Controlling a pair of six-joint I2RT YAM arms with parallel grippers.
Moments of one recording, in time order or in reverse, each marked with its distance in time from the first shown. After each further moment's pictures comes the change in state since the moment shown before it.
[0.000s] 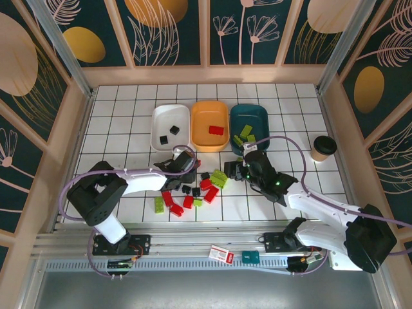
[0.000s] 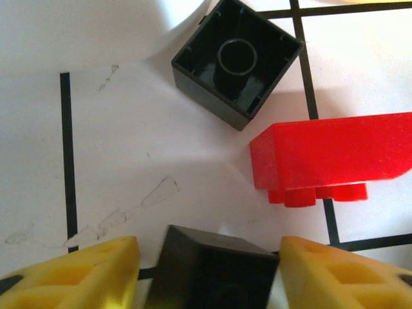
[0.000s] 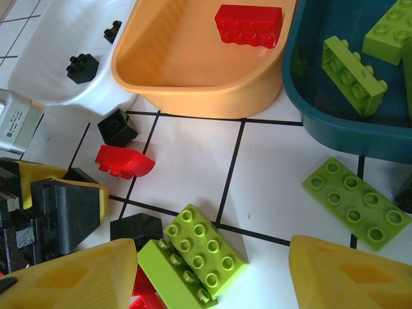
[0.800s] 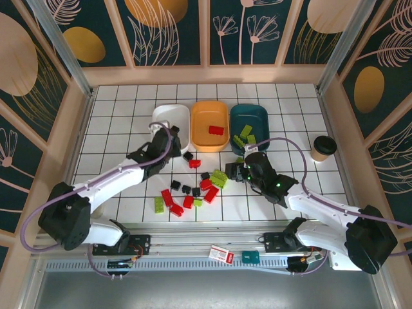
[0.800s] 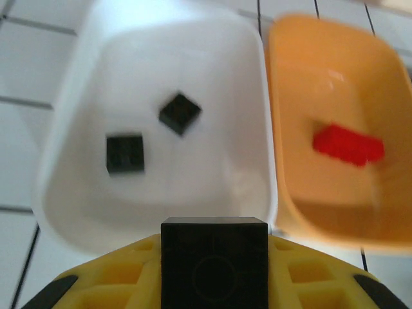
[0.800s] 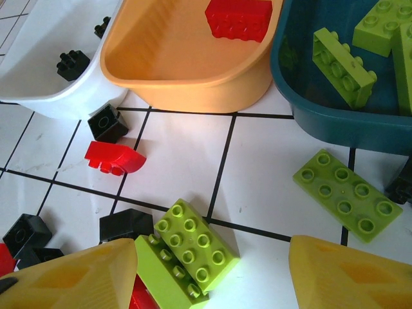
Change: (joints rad) left arm 0.182 -0.258 0.129 -0.049 -0.063 0.000; right arm 0.000 -0.011 -0.026 0.008 0.011 0.007
